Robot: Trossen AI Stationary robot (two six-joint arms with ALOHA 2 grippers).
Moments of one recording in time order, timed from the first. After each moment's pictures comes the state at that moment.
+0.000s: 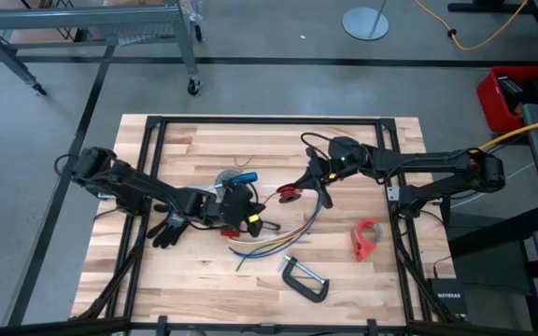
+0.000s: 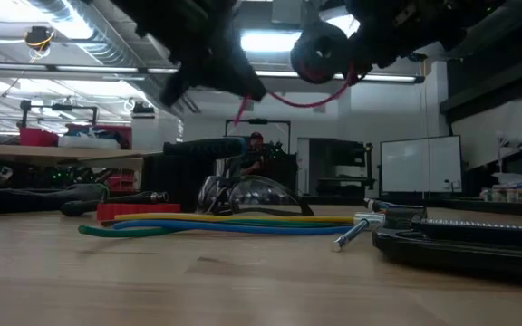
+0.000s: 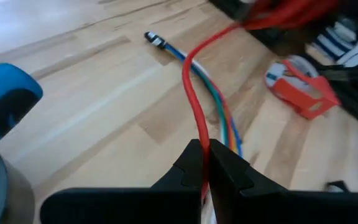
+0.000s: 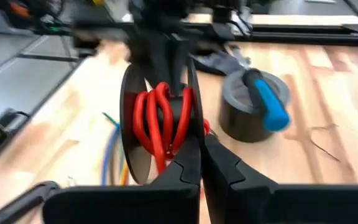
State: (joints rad) left arm -0.27 1.58 0.96 -0.02 -0.55 -0.83; right arm -0.21 1.23 0.77 0.01 -0.44 -0.14
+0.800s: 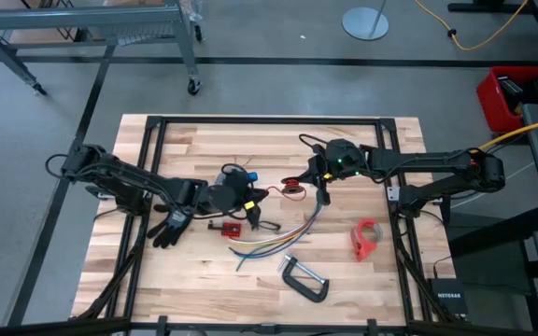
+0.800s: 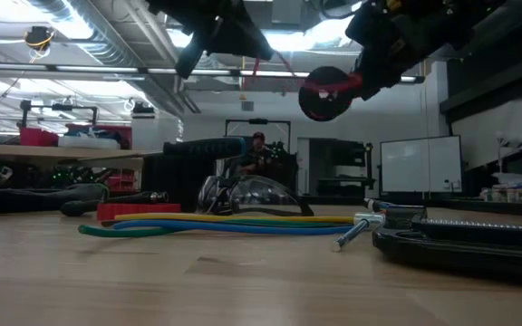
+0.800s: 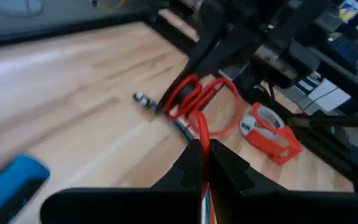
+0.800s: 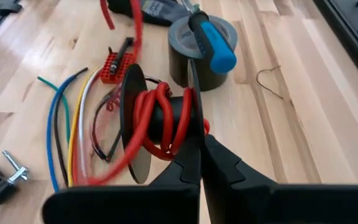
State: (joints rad) left arm -0.21 1.48 0.96 0.08 -0.56 -0.71; right arm -0.21 1.23 0.77 -0.14 -0.21 -0.14
